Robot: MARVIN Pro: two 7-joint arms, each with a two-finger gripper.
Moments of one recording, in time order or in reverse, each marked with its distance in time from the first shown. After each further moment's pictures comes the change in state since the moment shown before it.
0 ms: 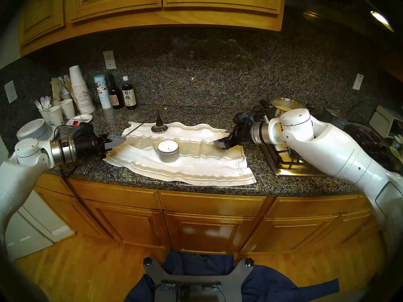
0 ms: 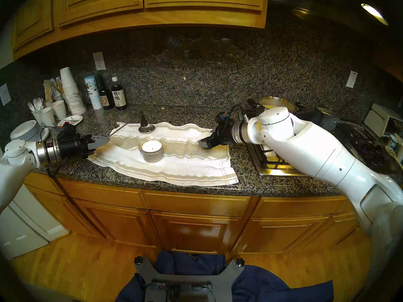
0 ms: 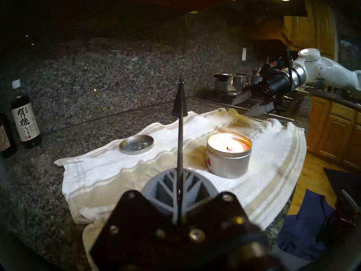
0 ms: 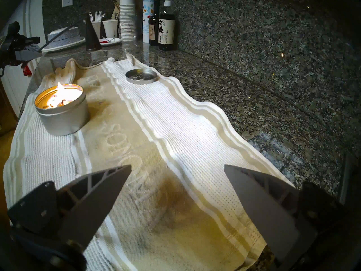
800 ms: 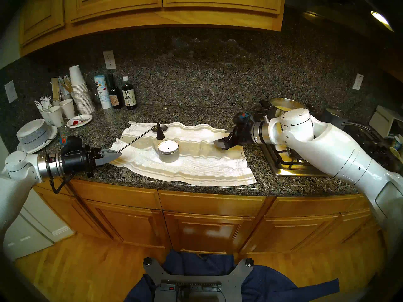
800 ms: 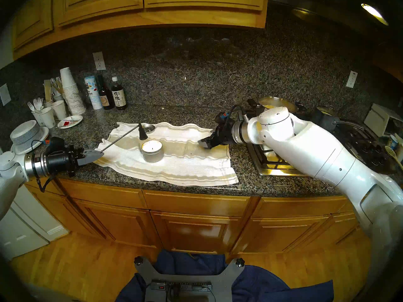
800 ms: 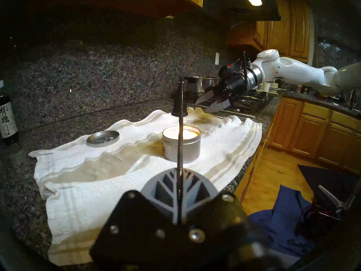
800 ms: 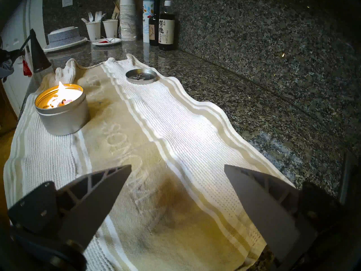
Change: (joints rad) left arm 0.294 -0.047 -0.246 -0.081 -0.001 -0.033 -0.133; right arm 0.000 0.000 0.000 0.000 0.000 0.000 0.001
